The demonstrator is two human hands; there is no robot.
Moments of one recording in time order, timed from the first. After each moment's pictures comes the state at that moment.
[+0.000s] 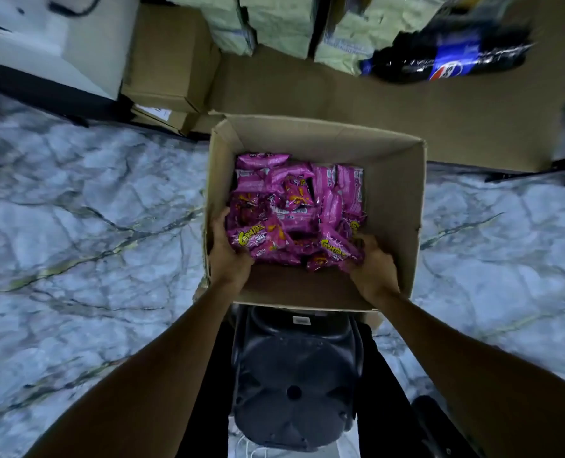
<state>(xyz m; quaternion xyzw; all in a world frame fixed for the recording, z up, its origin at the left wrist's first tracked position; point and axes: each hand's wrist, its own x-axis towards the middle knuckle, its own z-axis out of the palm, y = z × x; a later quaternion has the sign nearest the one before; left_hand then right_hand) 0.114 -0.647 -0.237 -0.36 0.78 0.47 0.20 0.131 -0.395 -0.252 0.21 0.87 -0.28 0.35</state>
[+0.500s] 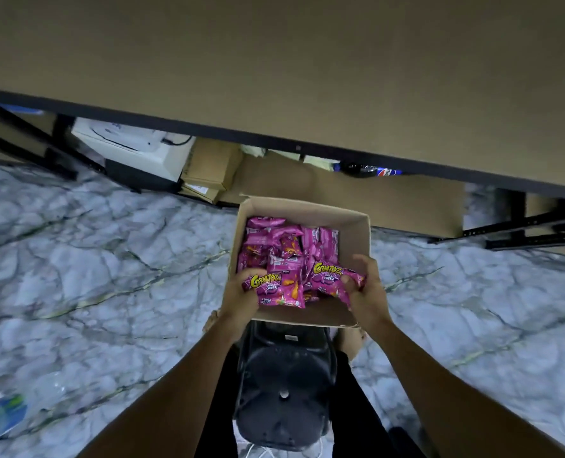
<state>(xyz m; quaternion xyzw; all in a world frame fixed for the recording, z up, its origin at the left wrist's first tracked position) 0.114 -0.645 -0.058 -0.37 0.68 0.57 0.27 0.108 -0.411 -0.061 0.27 0.79 -0.50 0.22</state>
